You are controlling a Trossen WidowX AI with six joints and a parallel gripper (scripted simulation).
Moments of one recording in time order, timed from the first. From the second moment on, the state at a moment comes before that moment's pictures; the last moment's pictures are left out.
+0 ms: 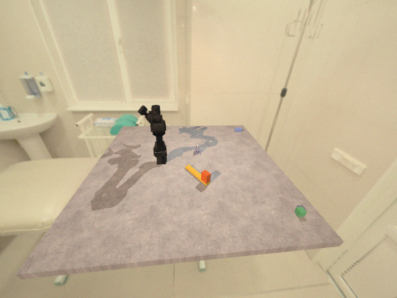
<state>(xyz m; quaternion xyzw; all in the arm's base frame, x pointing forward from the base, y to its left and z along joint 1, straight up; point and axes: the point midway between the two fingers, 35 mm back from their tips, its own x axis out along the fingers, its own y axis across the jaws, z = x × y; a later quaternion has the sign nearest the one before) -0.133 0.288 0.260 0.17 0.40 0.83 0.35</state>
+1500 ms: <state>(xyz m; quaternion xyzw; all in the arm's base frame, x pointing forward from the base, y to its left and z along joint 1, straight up) 0.116 0.336 0.229 -0.08 0.18 0.68 0.71</state>
